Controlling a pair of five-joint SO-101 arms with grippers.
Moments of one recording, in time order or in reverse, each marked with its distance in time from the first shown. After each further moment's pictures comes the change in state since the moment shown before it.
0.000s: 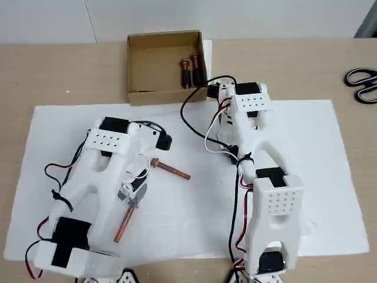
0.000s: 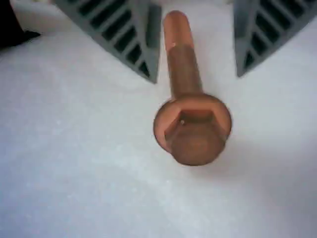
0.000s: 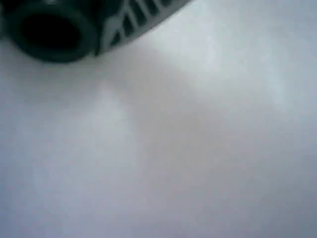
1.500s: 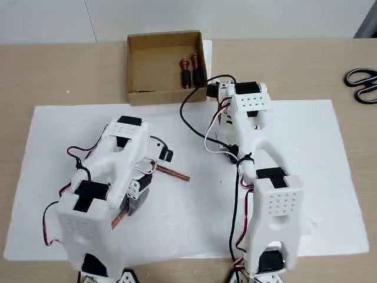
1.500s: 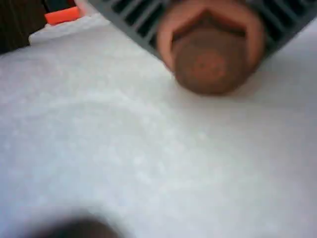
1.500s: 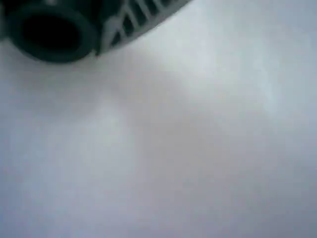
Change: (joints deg) left arm 0.3 26.2 -10.8 1.7 1.4; right arm -0.2 -2.6 0.4 0.3 -0.1
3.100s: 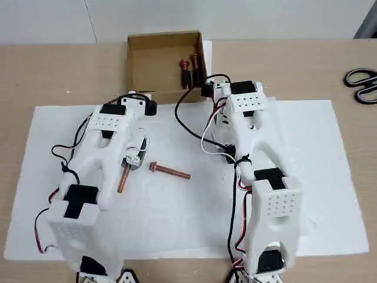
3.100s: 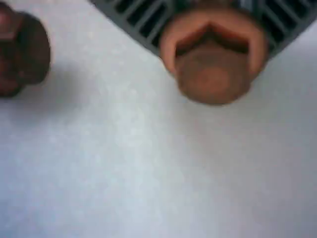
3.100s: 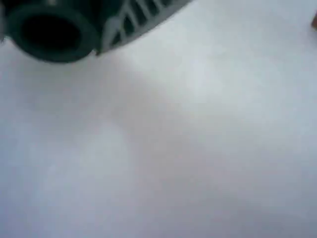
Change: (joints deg) left arm -4.8 -3.2 -4.7 -20.4 11.7; right arm -1.1 -0.9 0.0 0.8 0.1
